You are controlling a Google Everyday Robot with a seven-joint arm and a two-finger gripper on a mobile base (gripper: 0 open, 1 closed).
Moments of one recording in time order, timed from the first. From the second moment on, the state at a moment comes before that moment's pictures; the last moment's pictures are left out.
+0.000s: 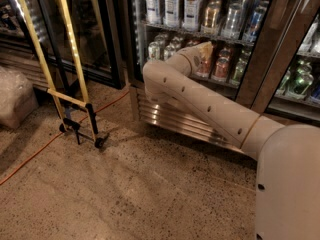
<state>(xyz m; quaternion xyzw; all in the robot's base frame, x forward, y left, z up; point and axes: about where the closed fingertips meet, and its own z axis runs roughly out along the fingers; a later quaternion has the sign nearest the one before) 0.814 -0.186 0.850 0.10 0.69 -0.40 0.59</state>
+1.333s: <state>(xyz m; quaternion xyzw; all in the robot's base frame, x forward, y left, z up) 0.770 -0.255 0.903 0.10 0.63 -0.39 0.67</state>
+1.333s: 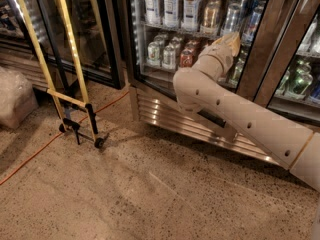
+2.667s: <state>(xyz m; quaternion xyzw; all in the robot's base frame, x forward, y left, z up) 0.756 -0.312 0.933 0.09 0.61 -0.34 0.71</state>
